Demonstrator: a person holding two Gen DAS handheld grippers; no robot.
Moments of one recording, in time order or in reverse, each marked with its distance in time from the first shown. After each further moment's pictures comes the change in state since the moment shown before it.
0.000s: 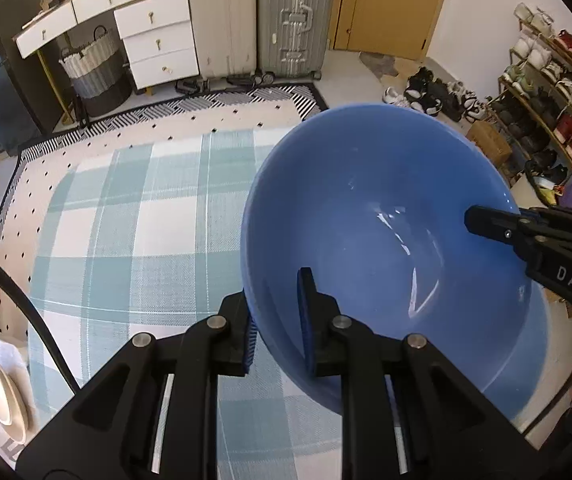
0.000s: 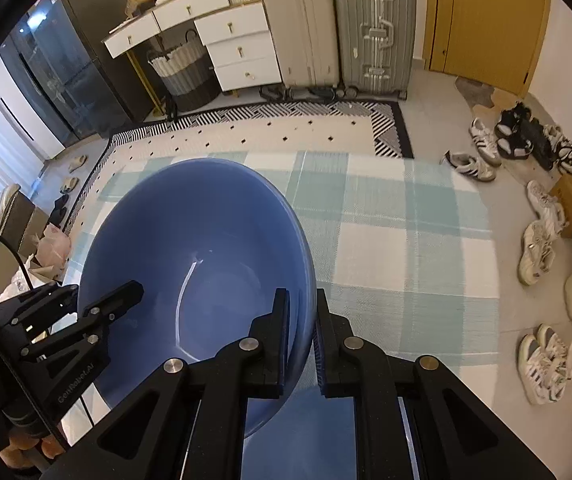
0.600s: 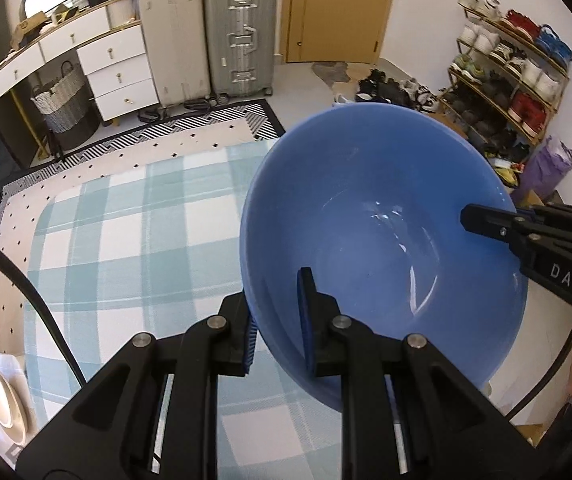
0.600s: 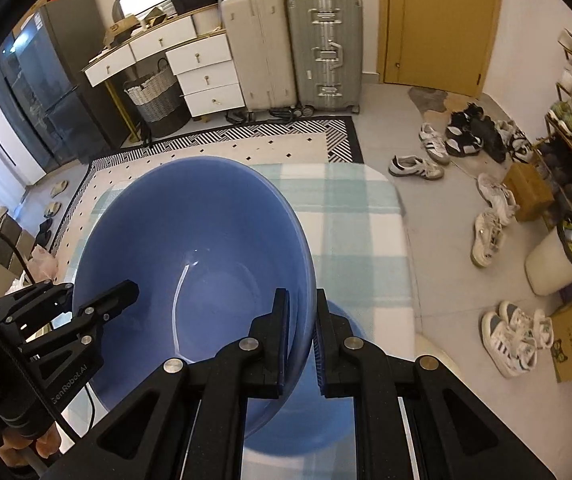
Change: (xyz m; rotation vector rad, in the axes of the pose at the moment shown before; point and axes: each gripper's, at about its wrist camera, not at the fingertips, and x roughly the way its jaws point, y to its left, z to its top) left arm -0.112 -0.125 -0.033 0.116 -0.041 -0.083; right arm -0.125 -0.055 -0.073 0.081 -0.058 -0.095
